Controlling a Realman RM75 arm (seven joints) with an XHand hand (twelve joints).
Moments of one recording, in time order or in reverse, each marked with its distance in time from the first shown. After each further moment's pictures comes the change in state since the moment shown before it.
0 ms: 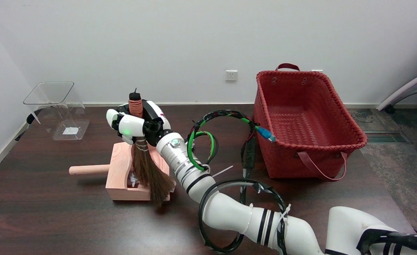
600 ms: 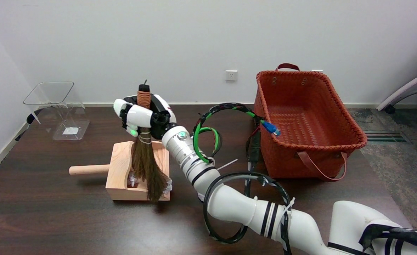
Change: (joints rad) arm 0.025 0.035 0.012 -0.006 0.011 -0.014 0.115
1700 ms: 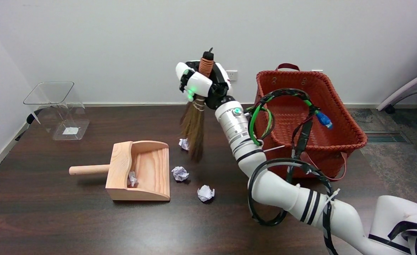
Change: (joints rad) arm -0.055 0.261 0.084 -0.226 0.000 0.188 -0.024
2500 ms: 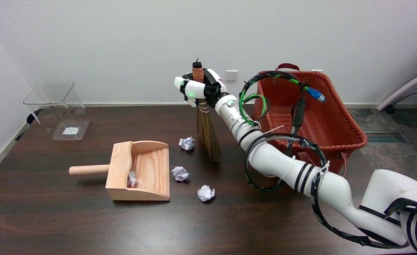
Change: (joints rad) arm 0.173 0.018 0.009 0.305 0.055 -0.265 -0.075
